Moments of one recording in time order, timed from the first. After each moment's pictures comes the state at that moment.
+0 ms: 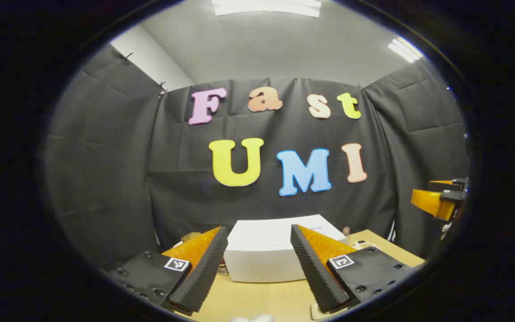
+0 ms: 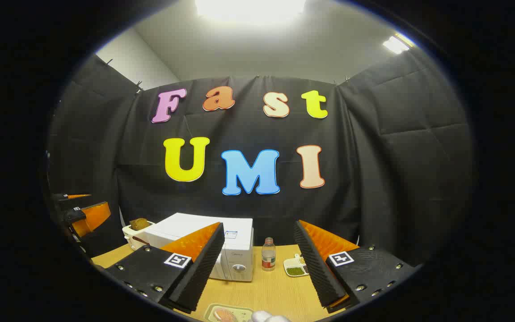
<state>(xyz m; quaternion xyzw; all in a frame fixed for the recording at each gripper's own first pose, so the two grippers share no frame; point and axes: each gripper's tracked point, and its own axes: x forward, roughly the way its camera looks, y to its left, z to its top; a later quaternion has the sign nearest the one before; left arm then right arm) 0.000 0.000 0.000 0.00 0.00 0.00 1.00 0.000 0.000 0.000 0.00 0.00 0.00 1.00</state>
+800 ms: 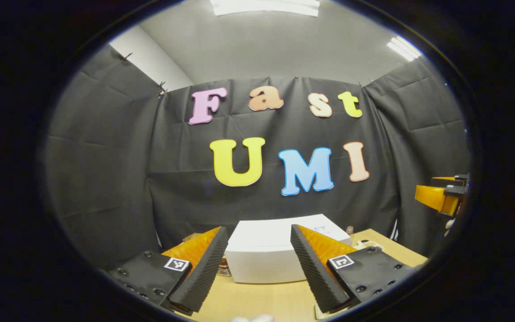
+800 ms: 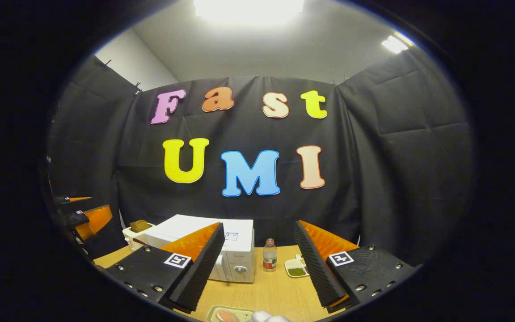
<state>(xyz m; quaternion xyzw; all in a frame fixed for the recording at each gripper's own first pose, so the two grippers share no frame) 0.012 0.006 -0.007 0.00 0.00 0.00 1.00 0.006 0.002 0.000 0.00 0.00 -0.01 1.00</state>
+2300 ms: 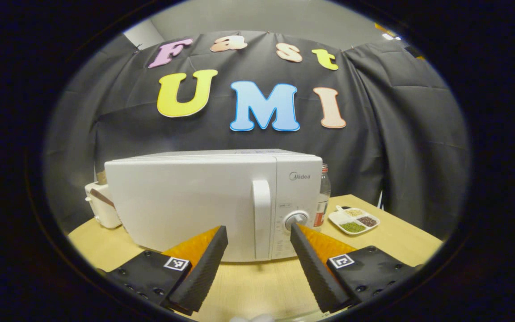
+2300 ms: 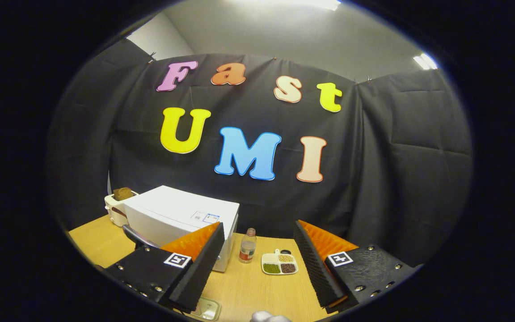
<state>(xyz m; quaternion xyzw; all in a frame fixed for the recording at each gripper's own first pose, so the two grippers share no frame) 0.184 -0.222 -0.311 -0.02 0.08 -0.08 0.99 0.047 -0.031 -0.024 -0.09 0.07 0.00 0.99</state>
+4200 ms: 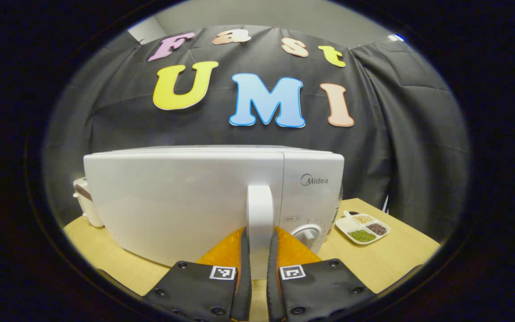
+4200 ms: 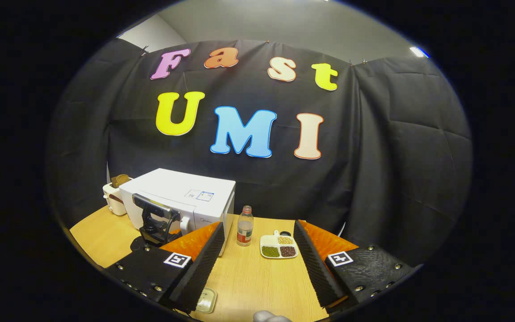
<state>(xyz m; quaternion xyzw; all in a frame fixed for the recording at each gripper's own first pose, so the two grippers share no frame) 0.232 -0.228 -0.321 -0.05 0.10 -0.08 0.99 0.037 -0.059 -0.069 -0.07 0.12 -0.01 0.99</state>
